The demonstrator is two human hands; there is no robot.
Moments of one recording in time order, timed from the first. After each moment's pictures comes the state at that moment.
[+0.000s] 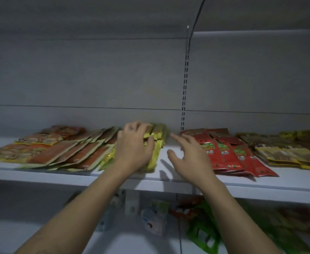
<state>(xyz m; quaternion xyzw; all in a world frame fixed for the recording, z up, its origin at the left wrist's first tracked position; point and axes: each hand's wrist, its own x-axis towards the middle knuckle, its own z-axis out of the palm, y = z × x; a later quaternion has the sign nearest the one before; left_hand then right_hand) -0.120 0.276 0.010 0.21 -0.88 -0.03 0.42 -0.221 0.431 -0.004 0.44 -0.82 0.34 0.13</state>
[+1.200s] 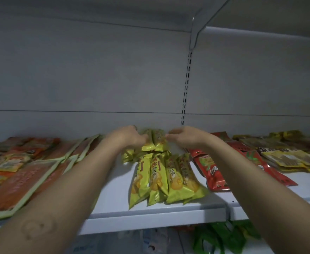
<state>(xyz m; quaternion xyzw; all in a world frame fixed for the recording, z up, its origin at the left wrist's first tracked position) -0.174 0.133 0.061 0.28 -0.95 -0.11 0.05 -0.258 0.311 0.073 0.37 -0.90 0.20 -0.08</state>
